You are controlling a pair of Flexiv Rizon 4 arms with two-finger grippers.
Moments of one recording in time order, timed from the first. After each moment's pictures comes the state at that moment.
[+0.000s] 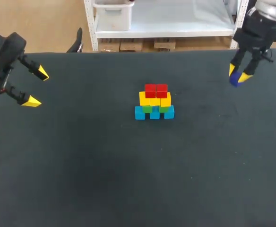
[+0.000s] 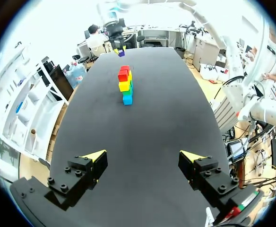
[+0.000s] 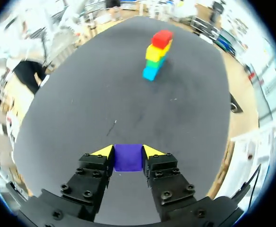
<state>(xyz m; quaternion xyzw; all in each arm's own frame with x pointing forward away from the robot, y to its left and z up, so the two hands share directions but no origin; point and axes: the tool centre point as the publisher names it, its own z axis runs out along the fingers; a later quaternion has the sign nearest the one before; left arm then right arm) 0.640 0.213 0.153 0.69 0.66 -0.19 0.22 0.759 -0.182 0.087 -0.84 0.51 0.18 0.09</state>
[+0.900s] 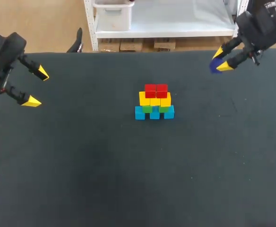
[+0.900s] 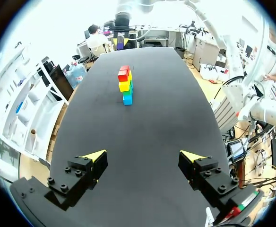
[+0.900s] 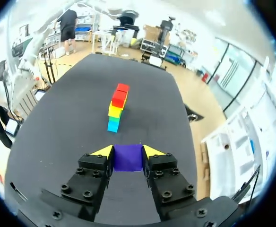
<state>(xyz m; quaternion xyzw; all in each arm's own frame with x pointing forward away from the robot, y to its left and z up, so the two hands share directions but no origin) 0.640 0.213 0.153 0.69 0.66 -0.19 0.22 0.738 -0.110 0.141 -0.73 0.58 0.20 0.31</state>
